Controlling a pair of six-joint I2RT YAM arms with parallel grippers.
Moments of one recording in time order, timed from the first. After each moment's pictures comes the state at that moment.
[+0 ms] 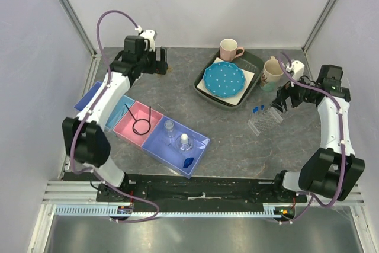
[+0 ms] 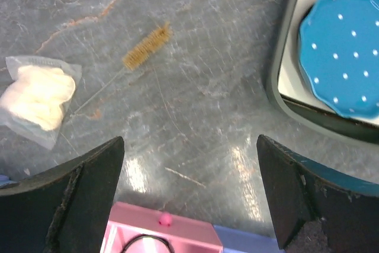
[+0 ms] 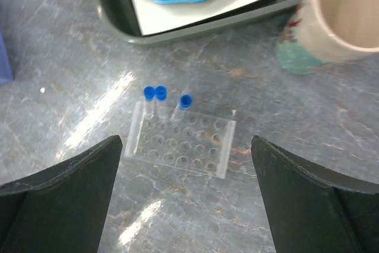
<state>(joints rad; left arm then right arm) -0.28 1.59 1.46 -0.45 0.05 -0.08 -0.35 1.32 1.19 -0.81 -0.80 -0.75</state>
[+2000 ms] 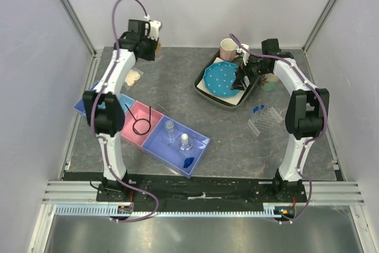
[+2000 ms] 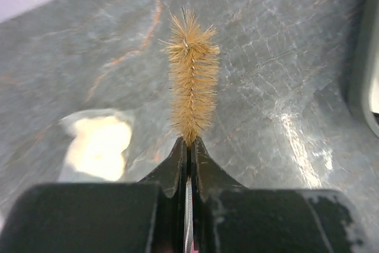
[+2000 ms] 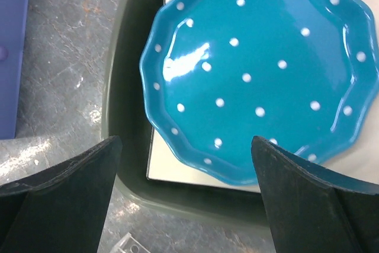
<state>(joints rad) -0.18 2.16 2.09 -0.69 0.11 0.21 0.05 2.00 1.69 -0.75 -0.84 -0.72</state>
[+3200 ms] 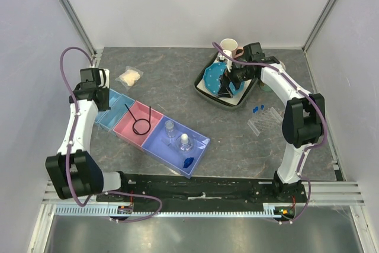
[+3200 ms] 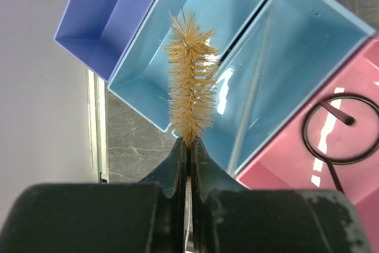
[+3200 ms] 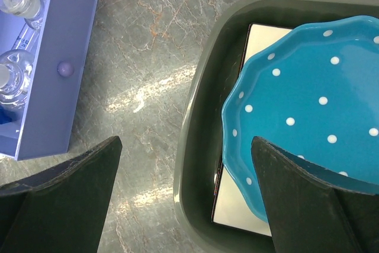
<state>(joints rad) 0.15 1.29 1.11 -0.74 -0.18 0.19 0.23 1.90 1.60 -0.70 -0.83 -0.64</state>
